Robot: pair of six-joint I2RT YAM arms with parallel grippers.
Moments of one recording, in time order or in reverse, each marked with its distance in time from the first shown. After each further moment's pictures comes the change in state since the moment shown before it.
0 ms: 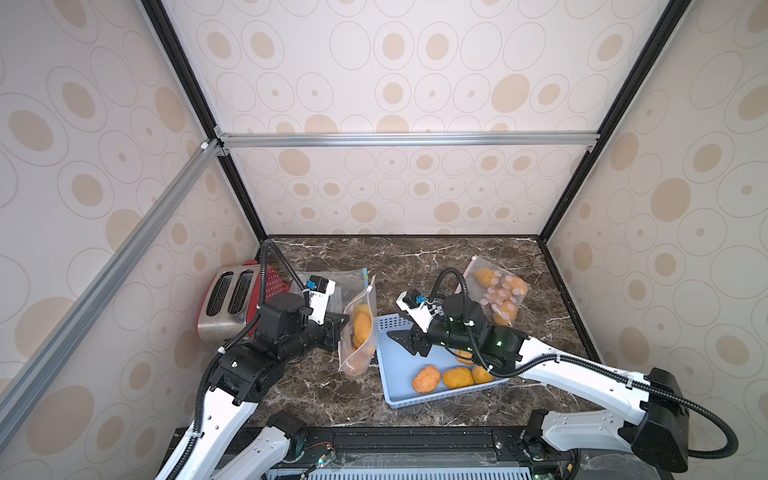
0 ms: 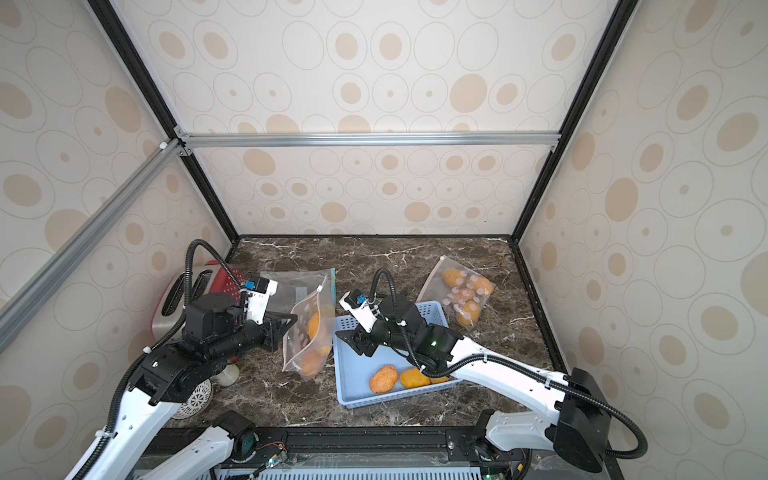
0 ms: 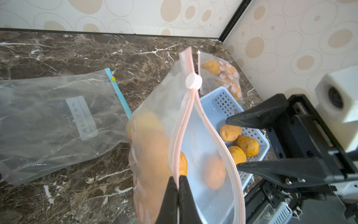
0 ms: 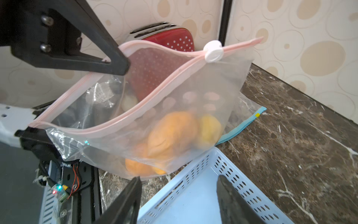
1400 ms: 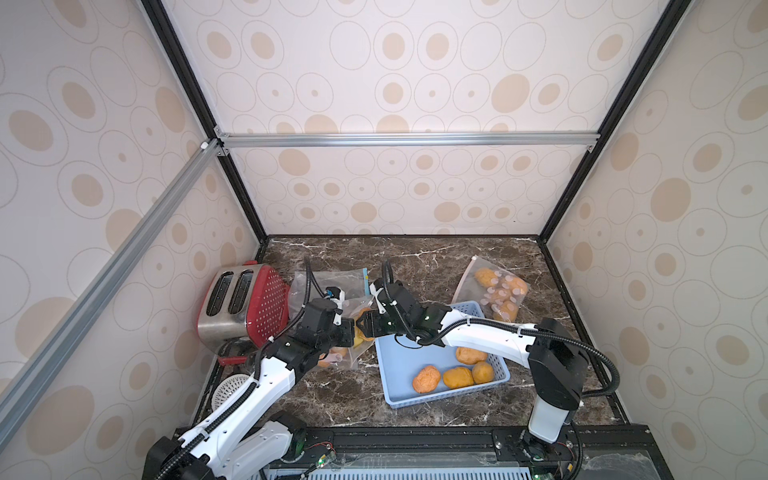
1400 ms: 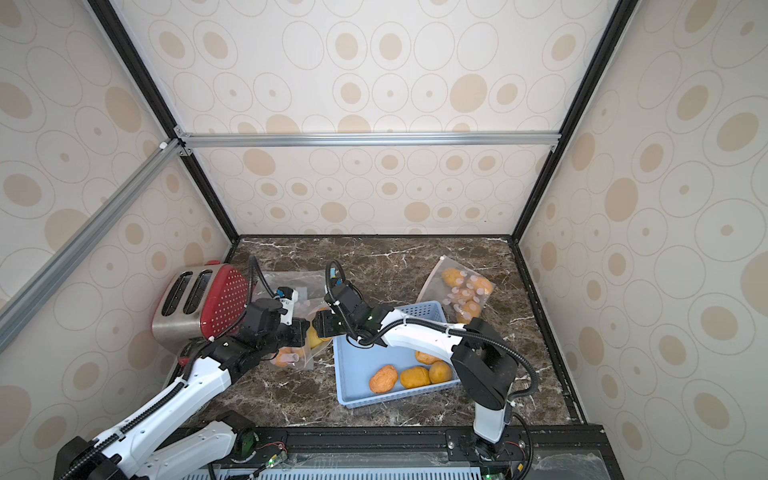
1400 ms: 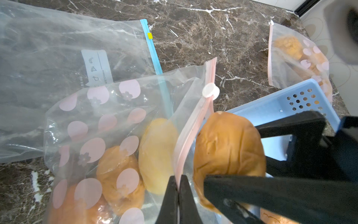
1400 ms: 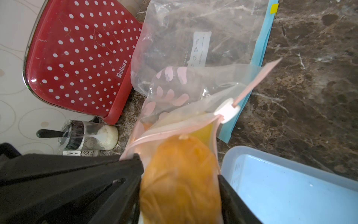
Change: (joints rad) left arm 0.000 0.220 -0.336 0.404 -0.210 -0.119; right arm 0.027 0.573 0.391 -0.120 0.124 0.709
